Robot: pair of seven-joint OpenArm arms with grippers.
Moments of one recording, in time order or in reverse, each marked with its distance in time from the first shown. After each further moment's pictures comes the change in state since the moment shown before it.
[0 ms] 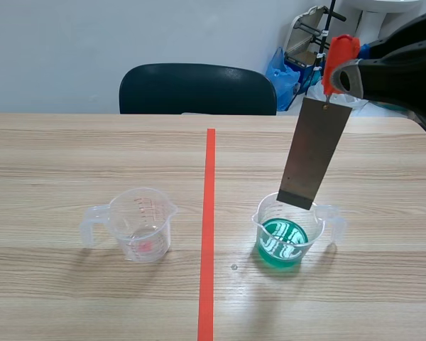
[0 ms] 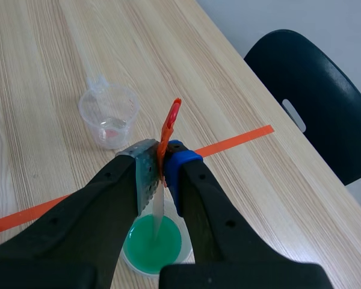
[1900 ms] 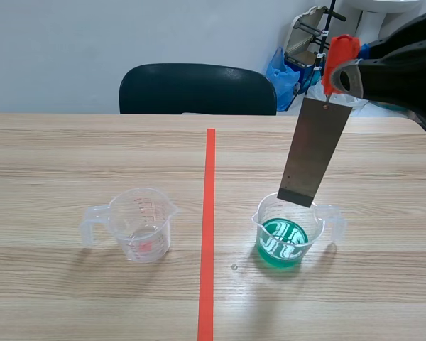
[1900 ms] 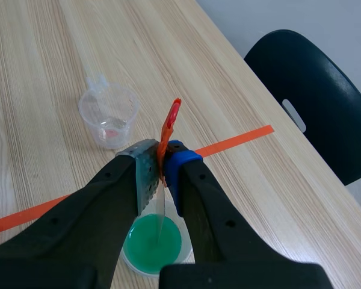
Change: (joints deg) left arm 0.0 -0.2 0.0 0.0 0.0 0.0 0.0; right arm 0.0 0.0 0.0 0.0 0.0 0.0 0.0
